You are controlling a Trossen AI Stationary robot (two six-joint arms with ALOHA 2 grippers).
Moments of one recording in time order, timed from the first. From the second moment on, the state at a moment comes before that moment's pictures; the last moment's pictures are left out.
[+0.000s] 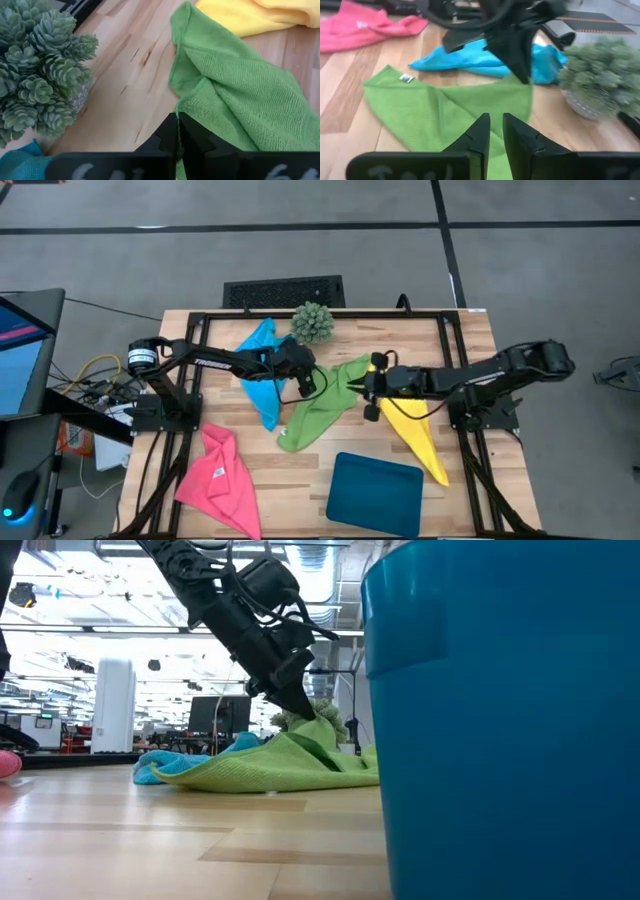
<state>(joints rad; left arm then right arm) 0.21 1.68 0.94 0.01 -0.22 -0.09 0.03 1.32 0.56 0.30 0.21 -0.11</state>
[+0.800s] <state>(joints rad) 0.21 1.68 0.94 -0.01 -0.27 -0.07 0.08 1.87 0.89 0.36 0.15 -0.19</state>
